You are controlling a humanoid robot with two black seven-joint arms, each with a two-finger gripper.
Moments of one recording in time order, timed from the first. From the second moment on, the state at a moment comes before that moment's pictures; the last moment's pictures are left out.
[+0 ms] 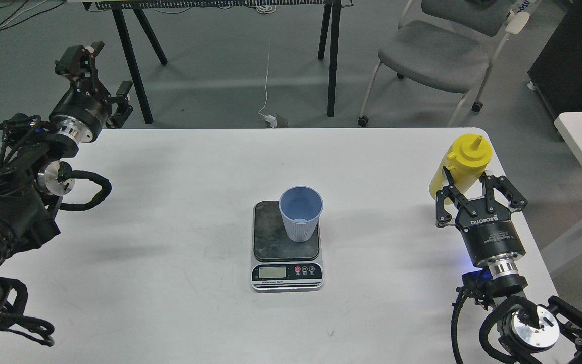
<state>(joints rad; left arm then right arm) -0.95 0.26 -0.40 -0.17 0.00 -0.49 -0.49 0.09 -0.42 0.86 1.34 0.38 0.49 0.49</state>
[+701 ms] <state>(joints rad) -0.94 0.27 -0.40 -0.17 0.00 -0.49 -0.49 0.08 -0.25 0.85 1.14 0.38 0.49 0.49</state>
